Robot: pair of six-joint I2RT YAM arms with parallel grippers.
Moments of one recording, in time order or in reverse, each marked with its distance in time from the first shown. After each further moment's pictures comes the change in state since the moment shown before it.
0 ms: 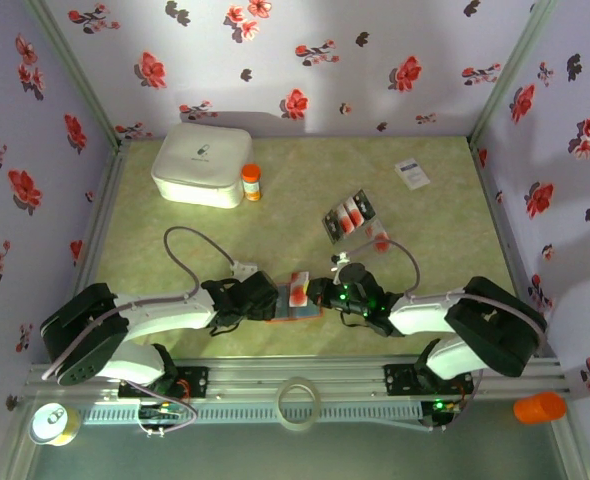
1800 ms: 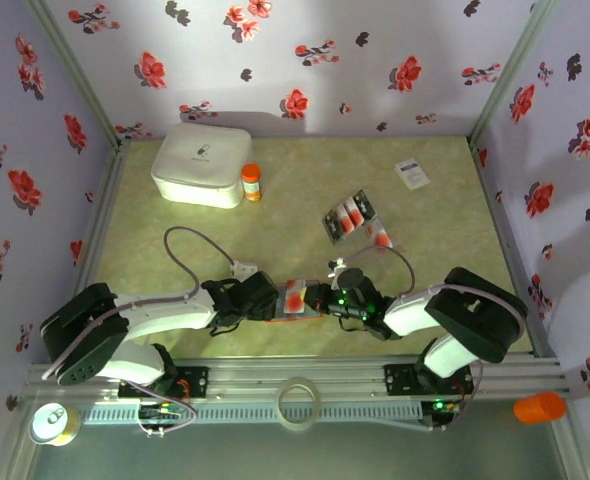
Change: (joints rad) left arm -0.002 0.000 -0.001 0.000 0.000 0.000; right arm 0.012 0.112 -0.036 0.144 -0.057 0.034
